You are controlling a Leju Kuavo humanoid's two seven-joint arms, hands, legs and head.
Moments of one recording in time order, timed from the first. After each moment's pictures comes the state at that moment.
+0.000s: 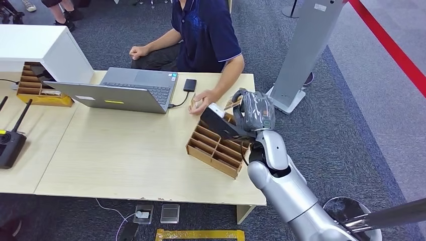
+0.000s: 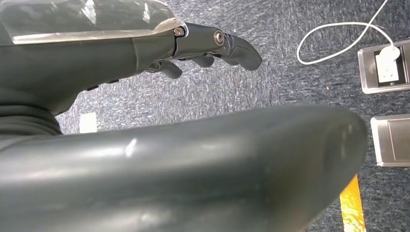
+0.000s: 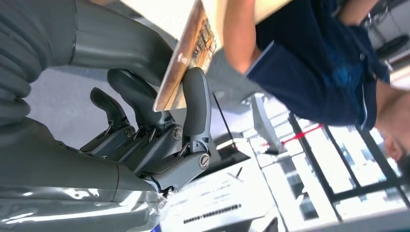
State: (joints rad) left arm -0.11 0.01 -1.19 -0.27 1.17 0.54 -0.15; right arm -0.70 0.07 0.73 -1.07 0.95 -0.27 0.36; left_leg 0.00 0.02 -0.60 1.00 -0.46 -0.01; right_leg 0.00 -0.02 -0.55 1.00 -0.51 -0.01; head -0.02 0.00
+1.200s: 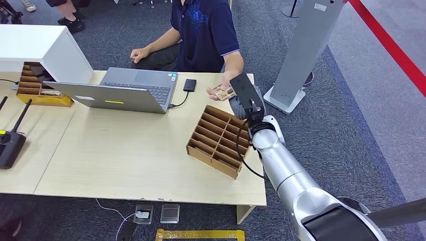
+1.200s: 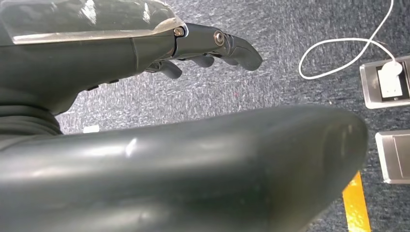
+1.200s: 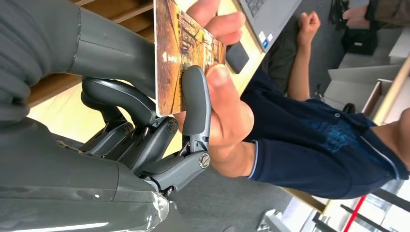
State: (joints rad) left arm -0.12 0.02 -1.19 -0.26 1.14 0.57 -0.12; right arm -0.93 0.24 0.52 -0.47 0.16 -0.17 -0.11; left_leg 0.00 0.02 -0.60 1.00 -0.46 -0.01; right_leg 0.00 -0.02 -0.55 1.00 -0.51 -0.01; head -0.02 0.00
